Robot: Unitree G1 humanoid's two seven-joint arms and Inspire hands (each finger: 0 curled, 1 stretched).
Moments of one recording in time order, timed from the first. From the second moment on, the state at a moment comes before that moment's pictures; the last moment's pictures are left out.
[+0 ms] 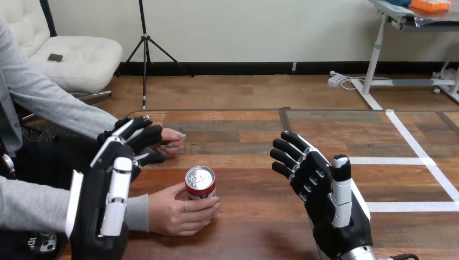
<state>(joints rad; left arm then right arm) 0.28 0.06 0.01 0.04 -0.15 -0.68 -0.12 0.11 -0.03 -0.01 0.26 0.32 -0.41 0.44</state>
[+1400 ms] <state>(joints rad) 0.28 0.05 -0.02 0.05 -0.20 -0.60 -0.21 0.12 -0.03 -0.01 0.26 0.31 -0.40 0.44</state>
